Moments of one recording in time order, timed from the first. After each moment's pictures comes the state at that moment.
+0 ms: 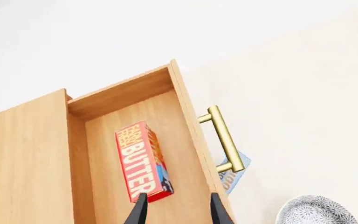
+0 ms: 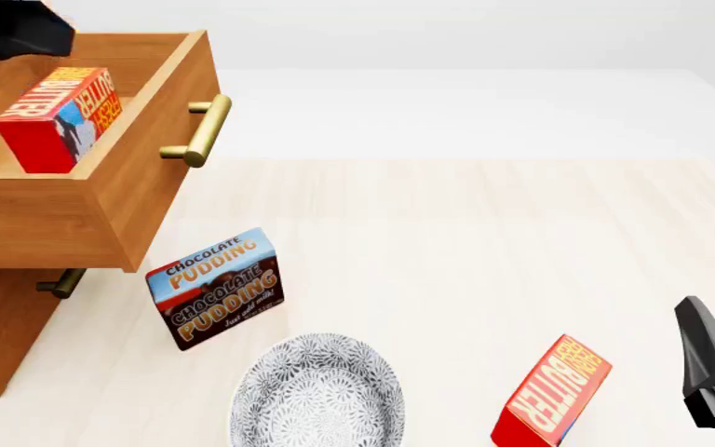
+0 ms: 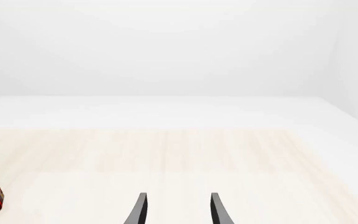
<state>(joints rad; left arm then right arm) -0.16 1.16 -1.55 1.10 0.23 0.00 0.00 -0.01 0.01 0.00</state>
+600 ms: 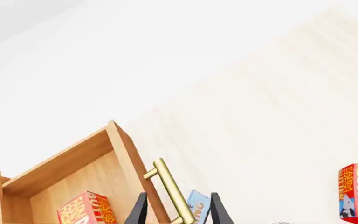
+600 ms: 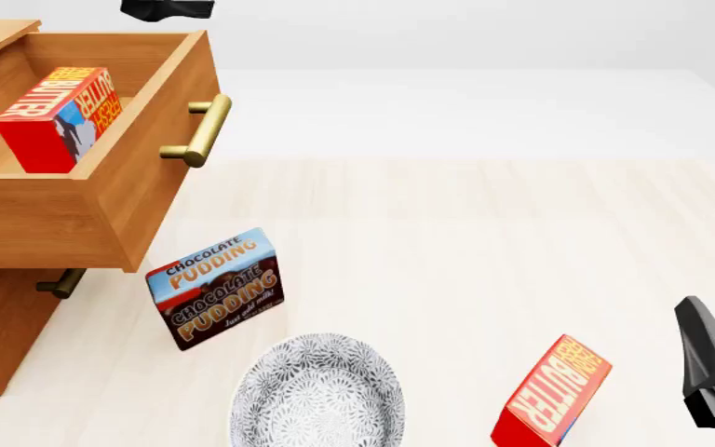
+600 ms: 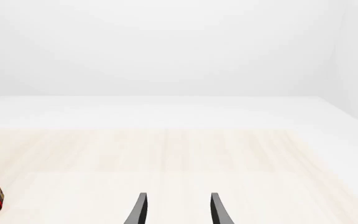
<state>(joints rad) -0.41 1.34 -1.69 0.98 0.19 0.00 0.00 -0.01 0.01 0.00</state>
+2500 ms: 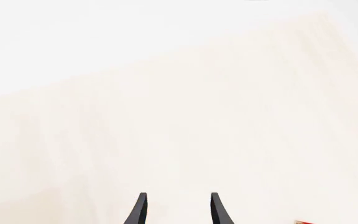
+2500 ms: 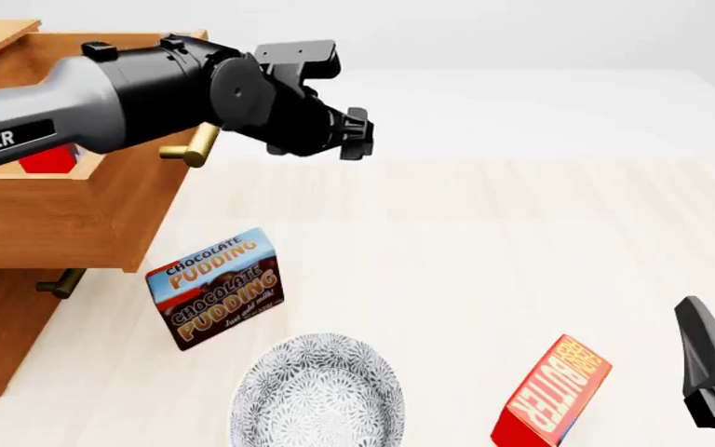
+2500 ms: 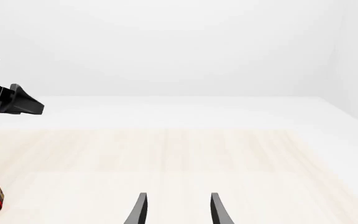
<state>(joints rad) -0.57 1.77 -1.50 0.50 -0.25 0.00 0.00 -0.01 0.01 0.00</state>
